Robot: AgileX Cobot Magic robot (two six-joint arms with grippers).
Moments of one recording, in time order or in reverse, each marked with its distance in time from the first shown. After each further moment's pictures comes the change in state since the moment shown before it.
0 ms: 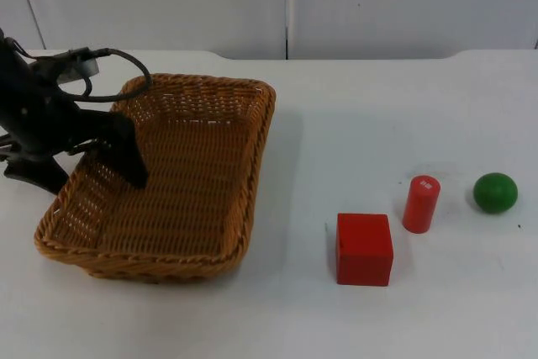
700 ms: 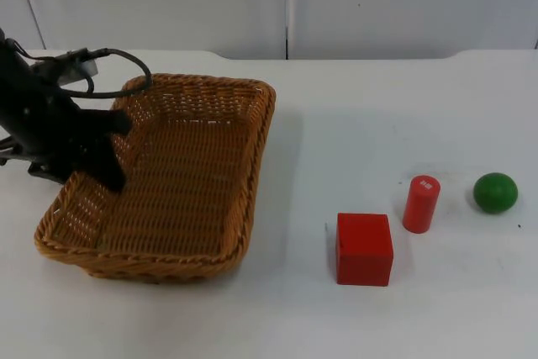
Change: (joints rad) right arm 0.000 0.000 0.000 0.000 0.000 0.006; left arm 0.000 0.002 0.000 -0.022 0.004 -0.038
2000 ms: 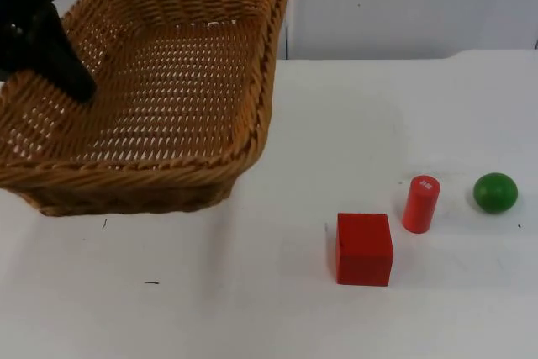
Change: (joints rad) right arm 0.000 0.000 0.000 0.000 0.000 0.000; left arm 0.000 -0.496 0.131 -0.047 0.349 -0.211
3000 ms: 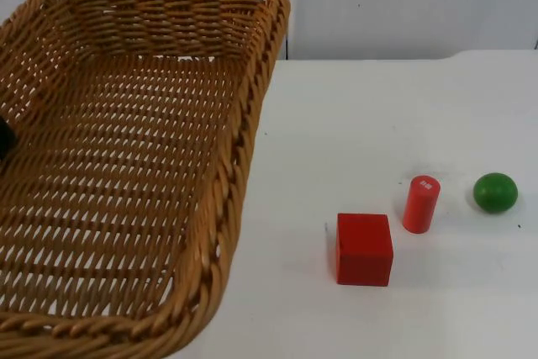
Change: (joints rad) right arm 0.000 0.000 0.000 0.000 0.000 0.000; left arm 0.000 -0.389 0.277 0.114 0.071 -0.055
